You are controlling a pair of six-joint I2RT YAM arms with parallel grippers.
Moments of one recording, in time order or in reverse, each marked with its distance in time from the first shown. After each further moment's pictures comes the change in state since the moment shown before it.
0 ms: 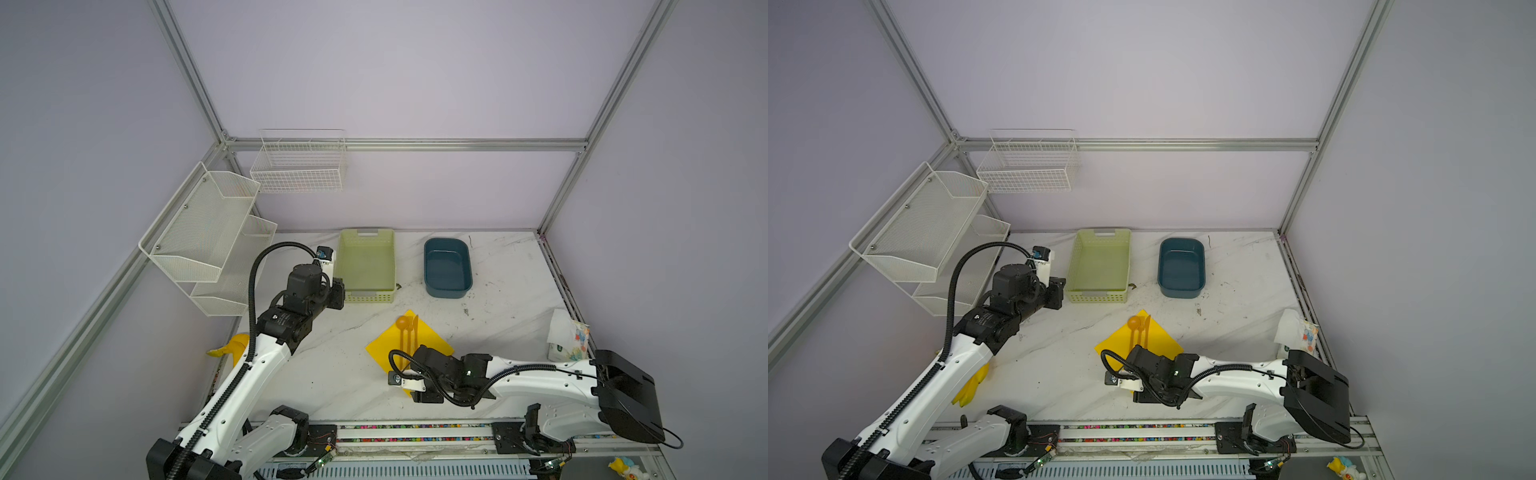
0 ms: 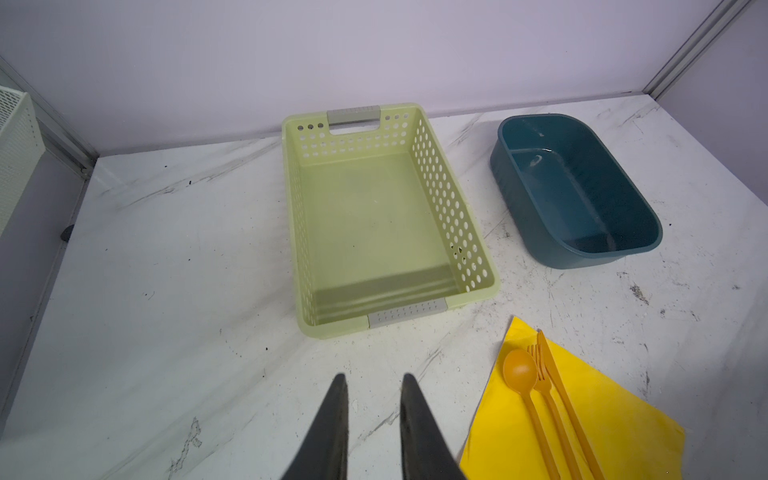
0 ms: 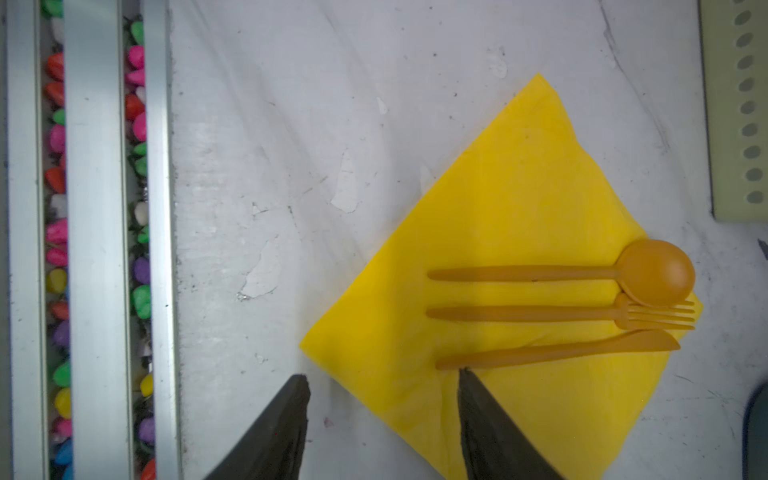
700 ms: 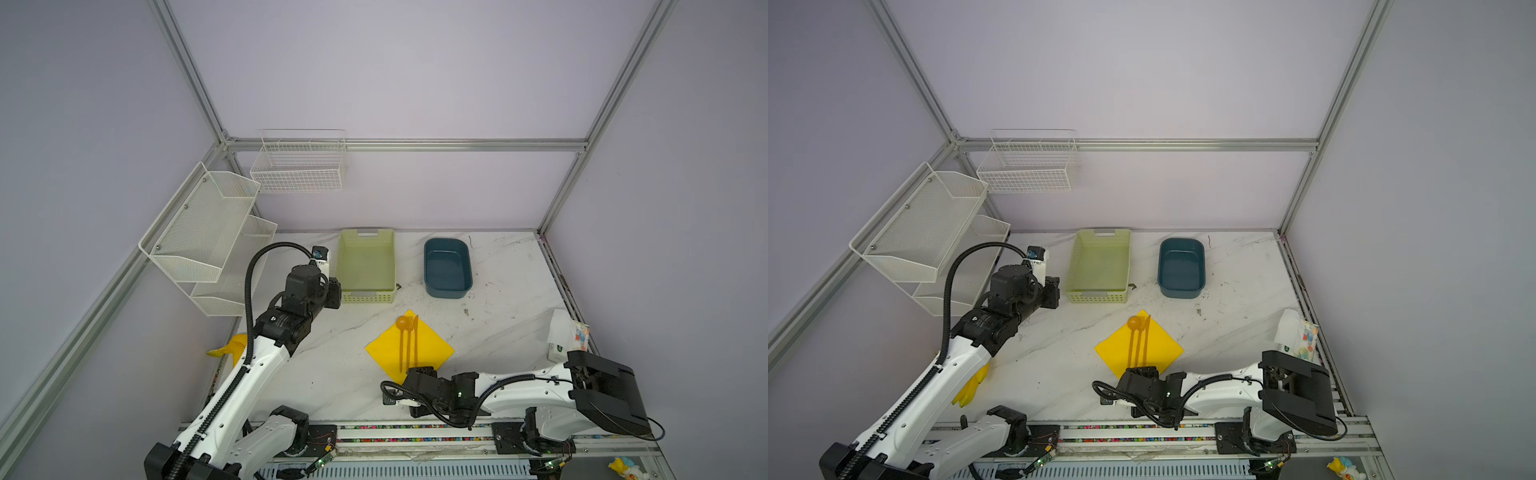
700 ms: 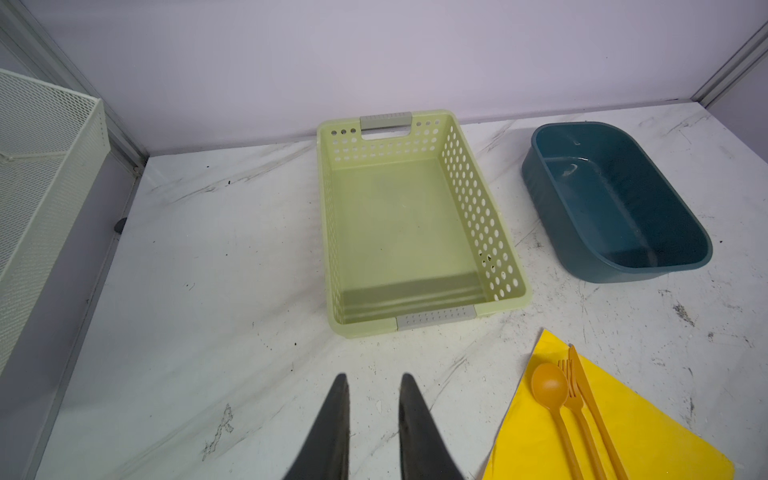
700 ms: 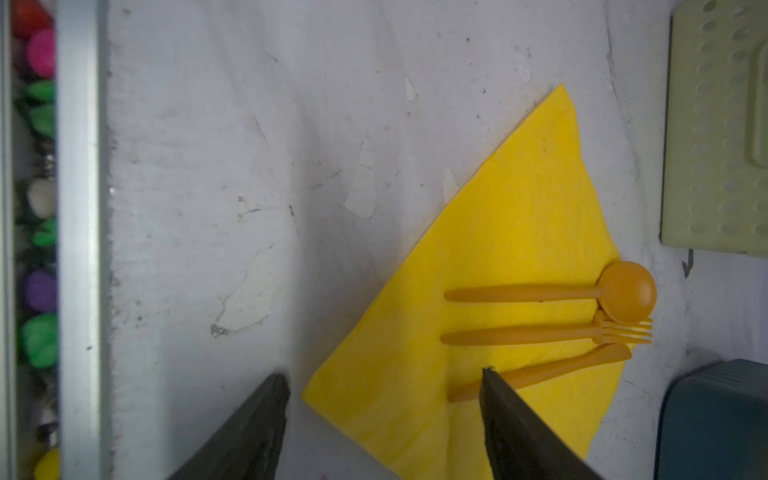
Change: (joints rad) left arm 0.003 -0.017 0.000 -0.007 -0.082 0.000; right arm 0.113 0.086 -0.061 0.157 0.245 -0.023
